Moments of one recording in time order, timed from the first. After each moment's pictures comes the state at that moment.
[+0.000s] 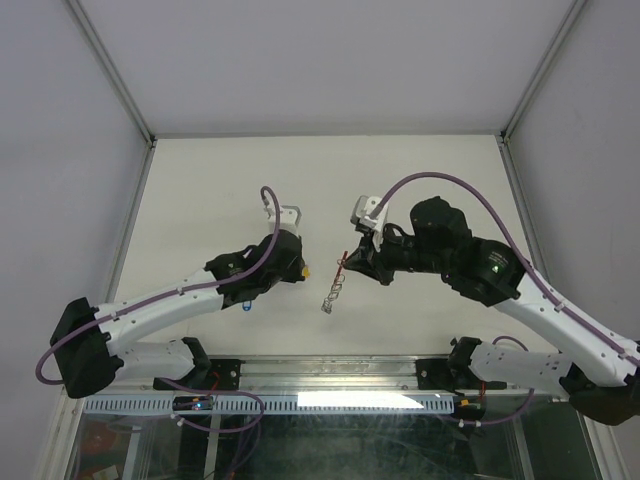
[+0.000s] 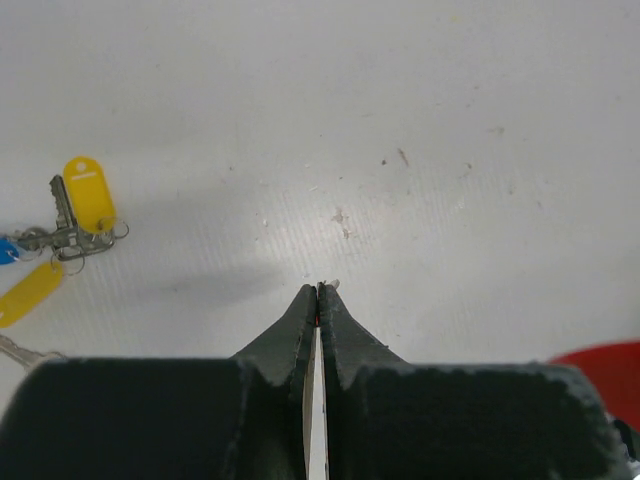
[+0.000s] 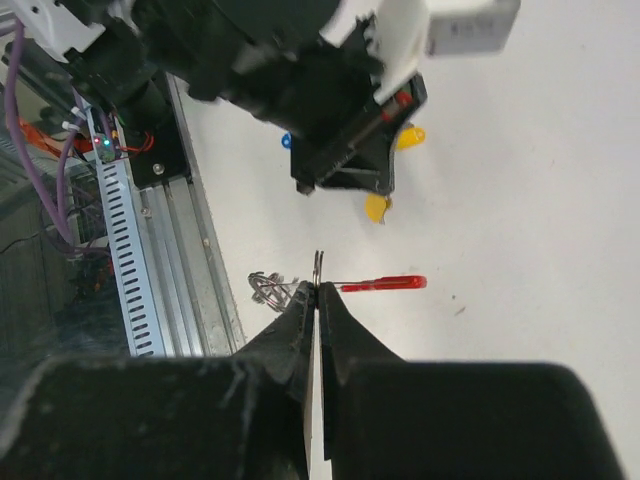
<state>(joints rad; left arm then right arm) -0.96 1.20 0.83 -0.38 -0.40 -0.68 0.95 0.97 1.20 -0.65 -0.32 -0.13</state>
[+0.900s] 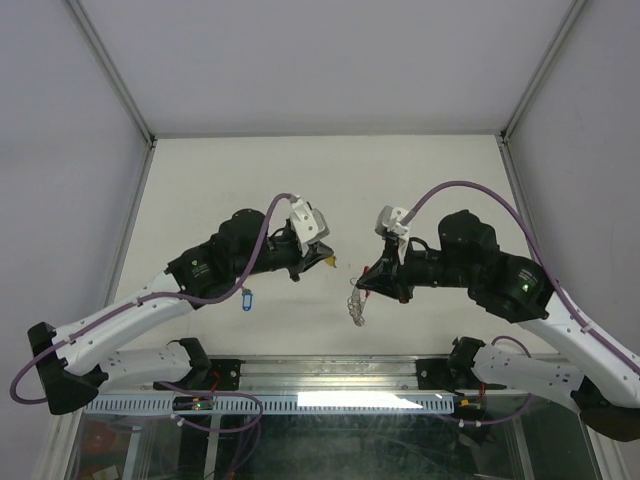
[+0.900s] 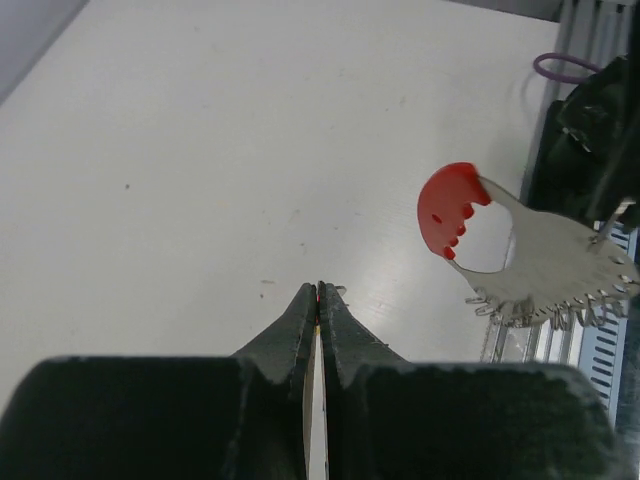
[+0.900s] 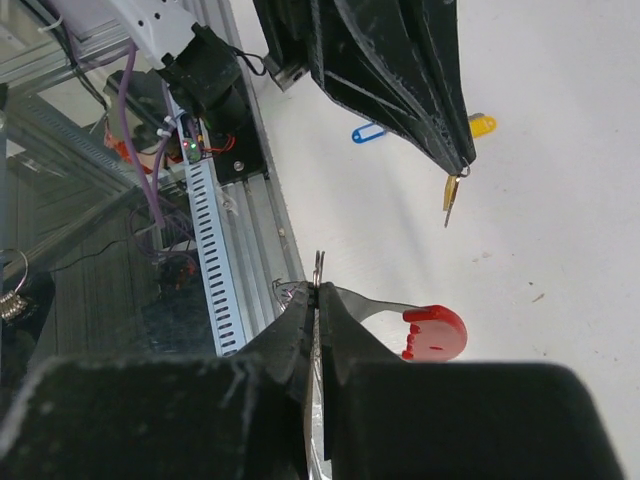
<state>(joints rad) -0.96 1.05 1.01 -0.27 0.15 0.08 0.94 0.83 1.15 -0.72 -0.40 0.03</state>
